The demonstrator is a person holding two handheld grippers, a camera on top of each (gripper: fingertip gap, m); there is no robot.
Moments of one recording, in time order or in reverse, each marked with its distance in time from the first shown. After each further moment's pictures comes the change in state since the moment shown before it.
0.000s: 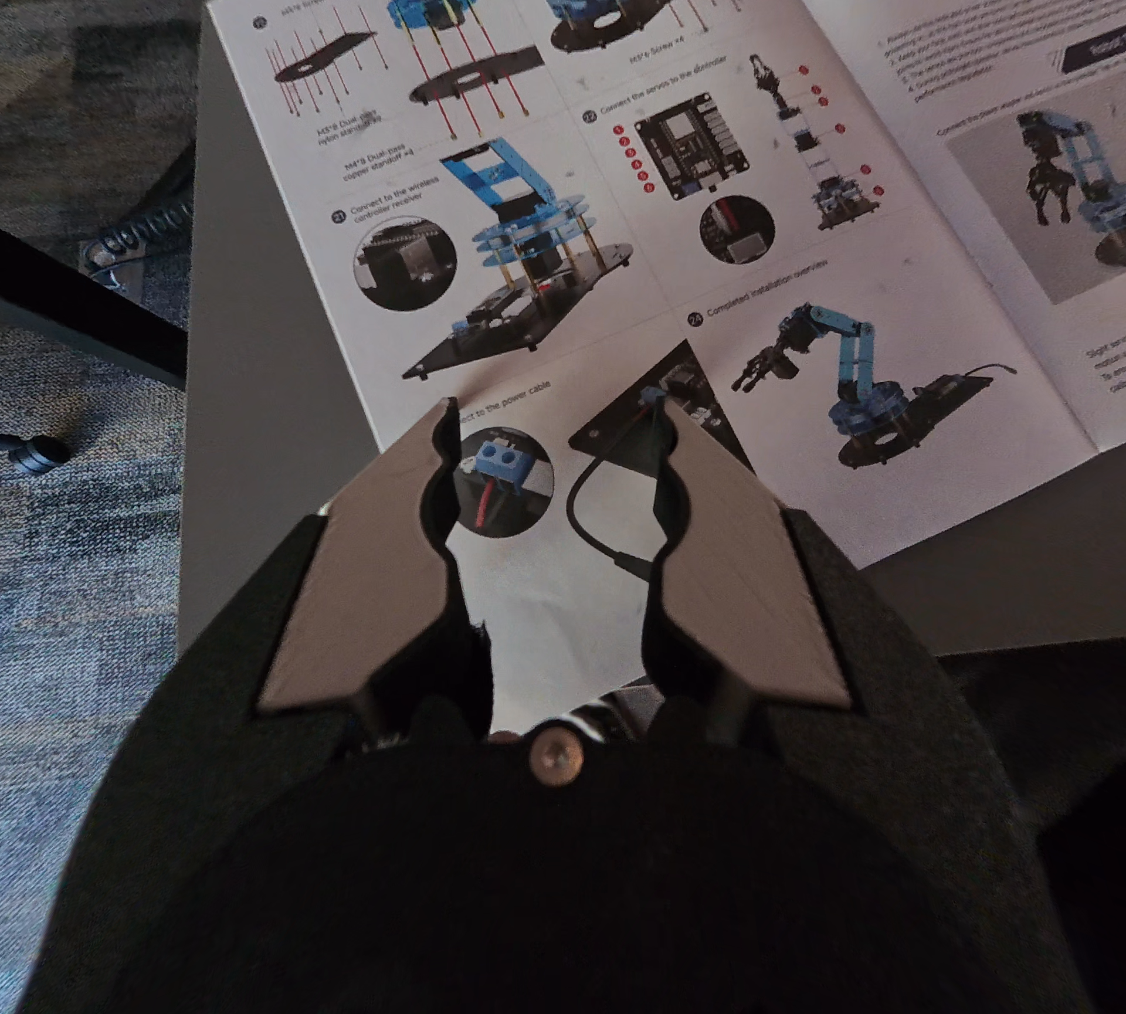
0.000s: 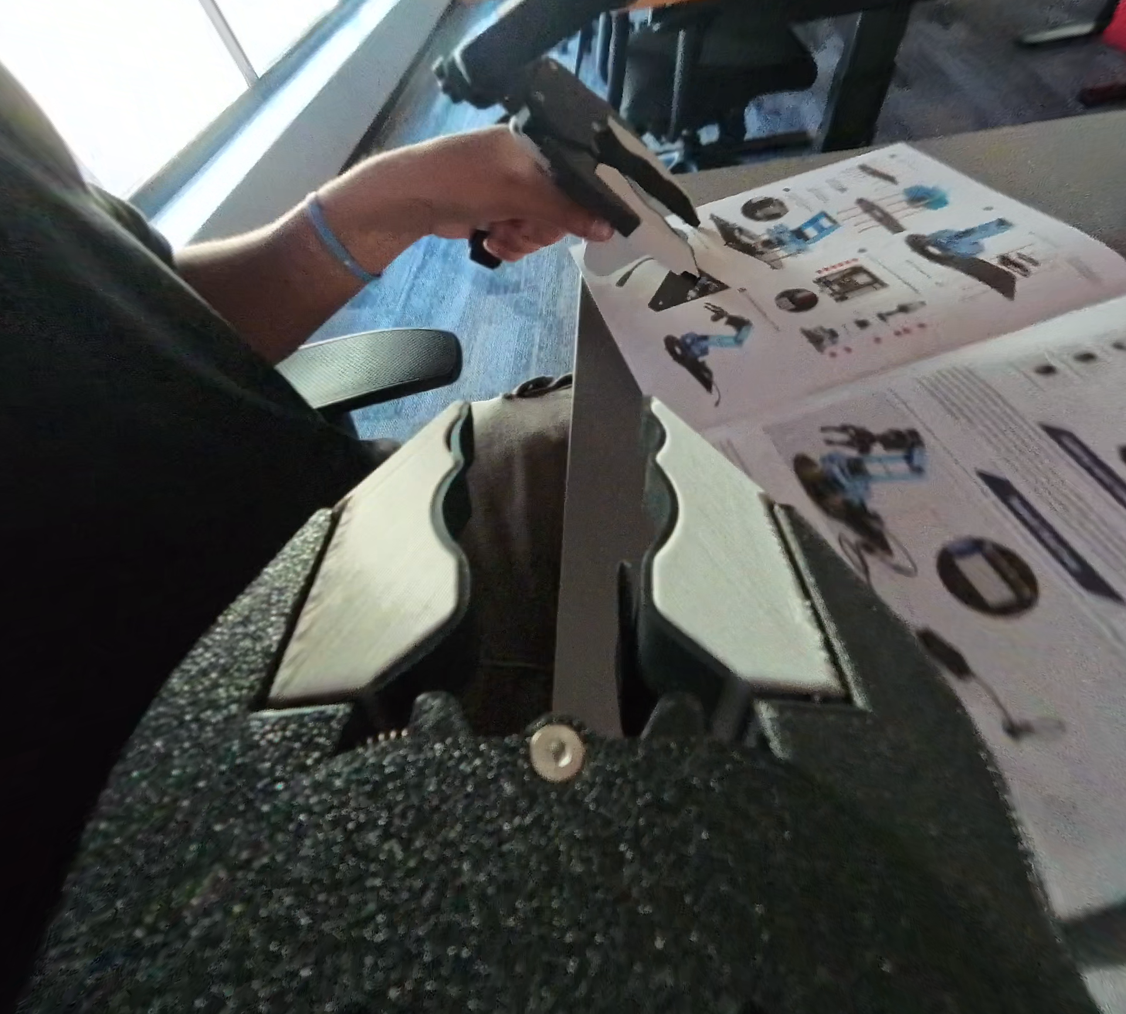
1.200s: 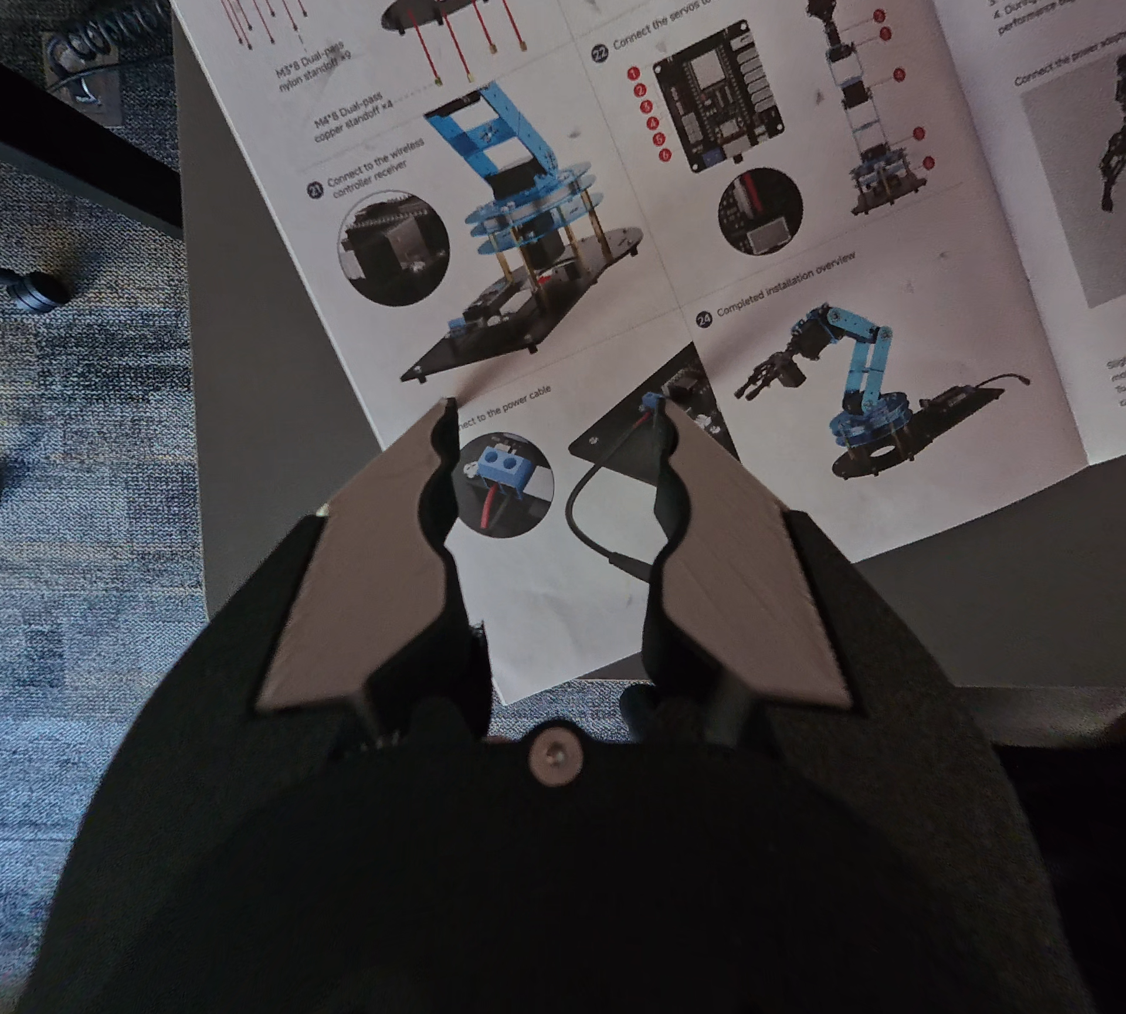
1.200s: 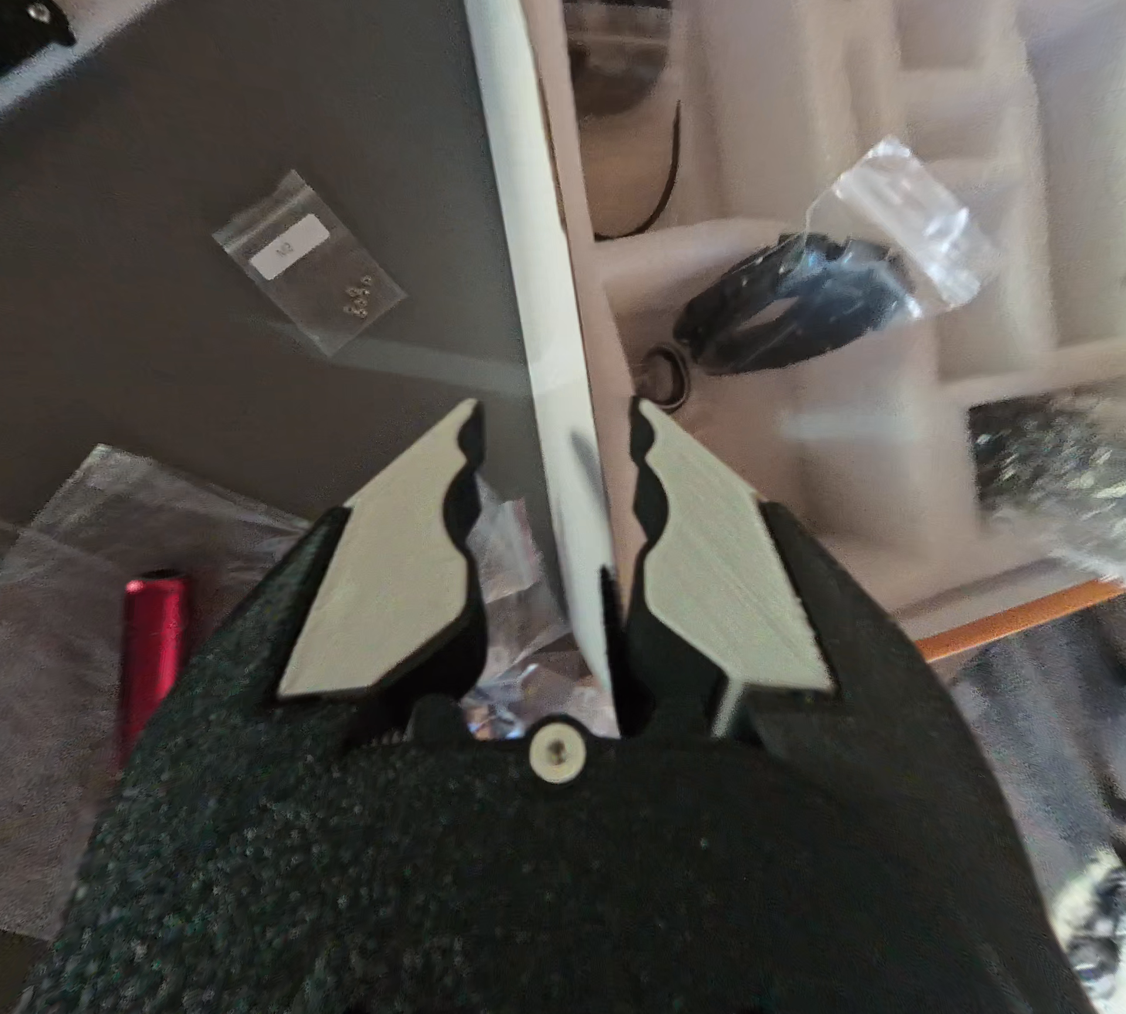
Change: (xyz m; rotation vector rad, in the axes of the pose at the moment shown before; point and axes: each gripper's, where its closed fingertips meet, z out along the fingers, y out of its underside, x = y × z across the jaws) left arm 0.006 -0.002 0.000 -0.272 -0.071 -0.087; right arm 0.335 0.214 -0.576 -0.639 0.781 0.149
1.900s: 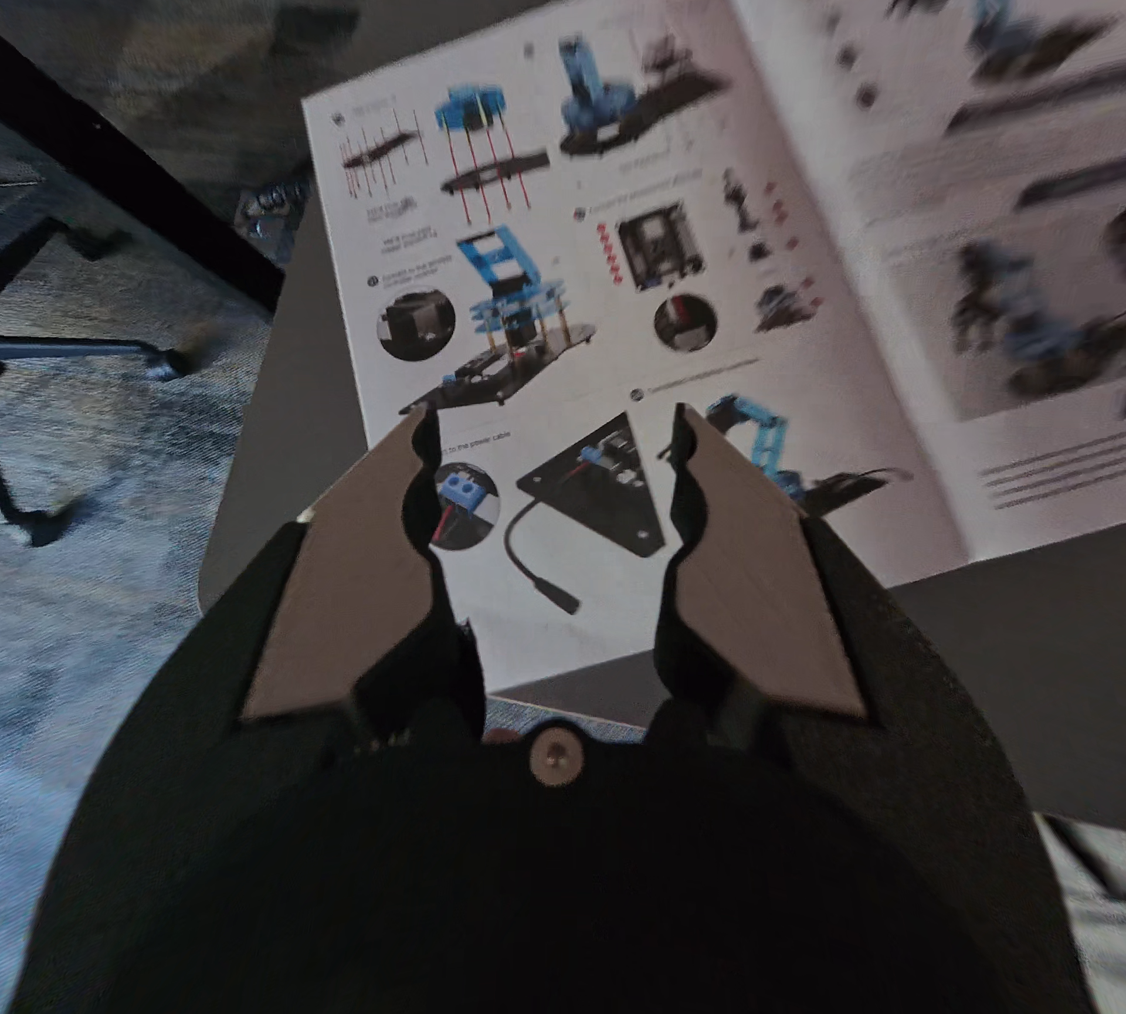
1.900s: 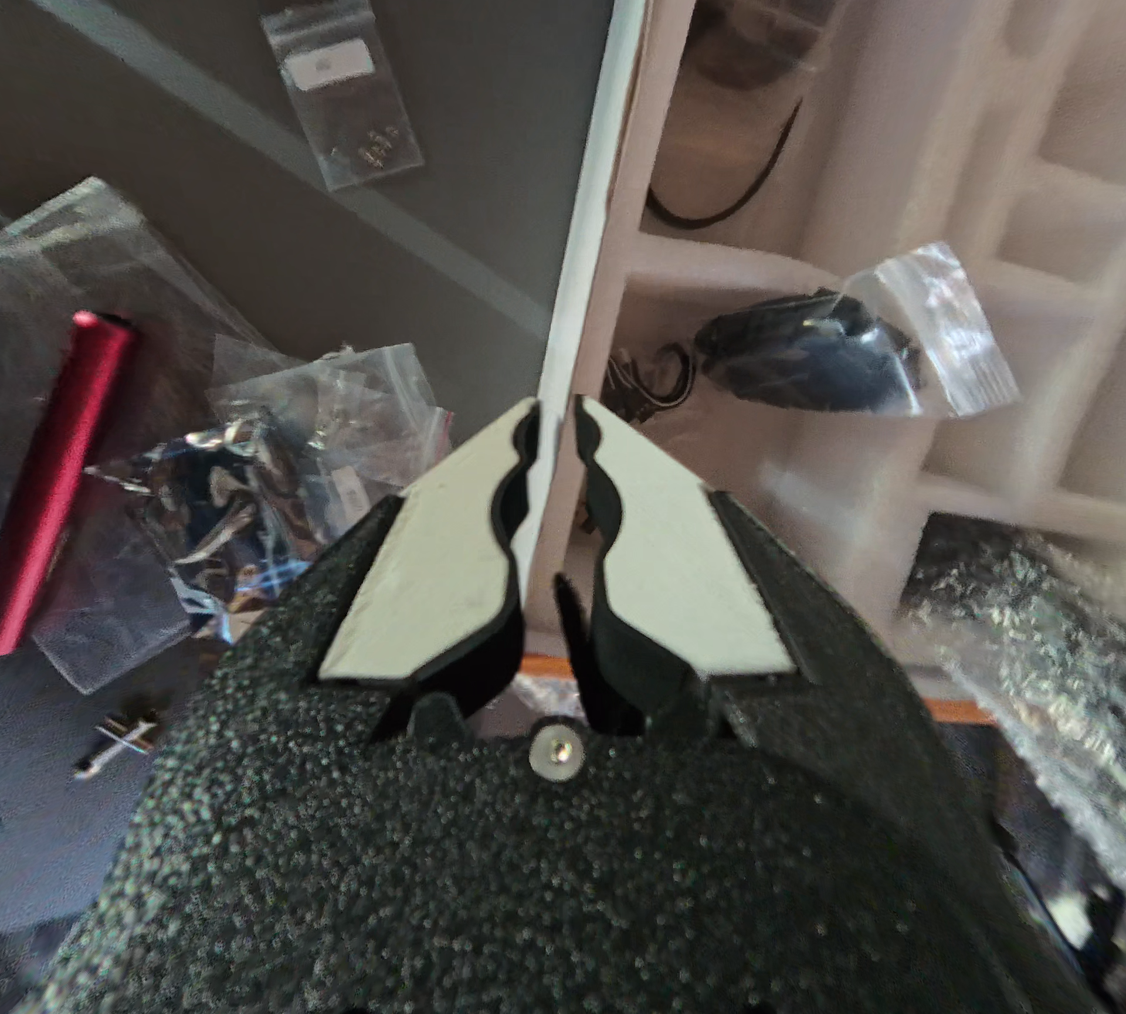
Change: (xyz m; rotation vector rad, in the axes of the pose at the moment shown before) left arm 0.018 -0.028 -0.027 0.261 -0.157 -0.062; right arm 0.032 0.007 -0.010 -0.120 -0.292 -0.336
